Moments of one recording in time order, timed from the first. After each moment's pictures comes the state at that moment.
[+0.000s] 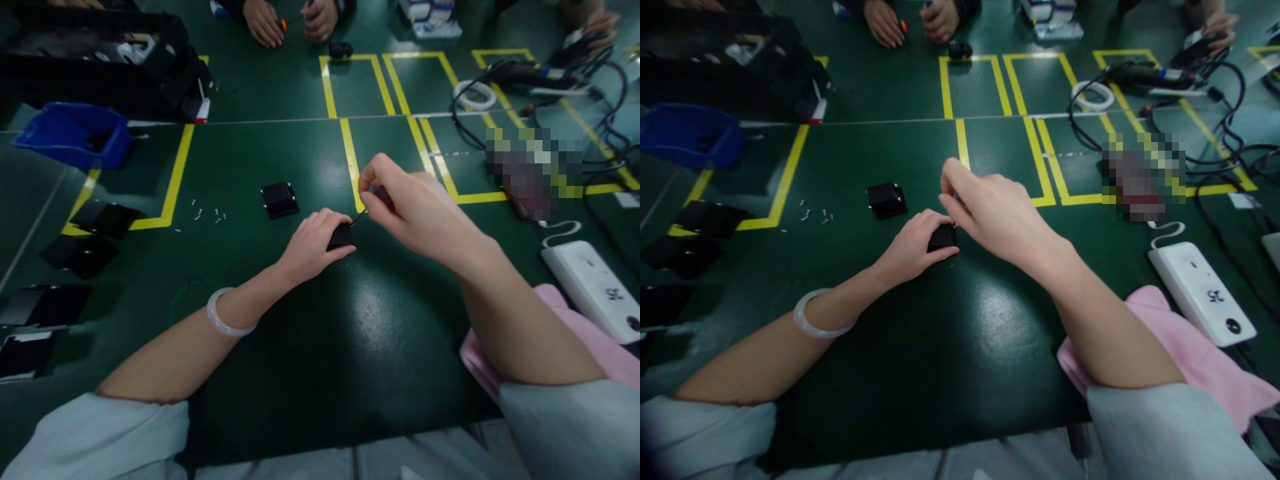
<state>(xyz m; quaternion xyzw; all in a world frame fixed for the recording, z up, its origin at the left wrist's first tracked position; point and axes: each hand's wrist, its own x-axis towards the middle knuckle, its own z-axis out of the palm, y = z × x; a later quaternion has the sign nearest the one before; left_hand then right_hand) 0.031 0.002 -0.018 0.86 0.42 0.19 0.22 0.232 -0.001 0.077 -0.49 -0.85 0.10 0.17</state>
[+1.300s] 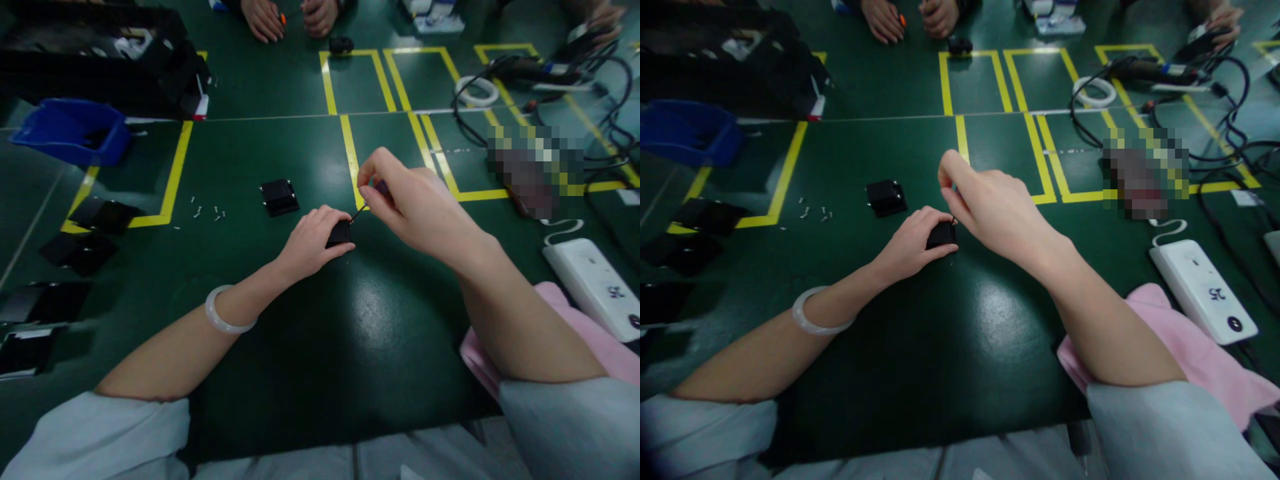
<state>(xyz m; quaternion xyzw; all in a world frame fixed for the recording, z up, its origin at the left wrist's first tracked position) 0.031 0.004 -0.018 0.86 0.42 0.18 0.23 0.231 -0.001 0.077 -0.49 -0.85 0.09 0.17</state>
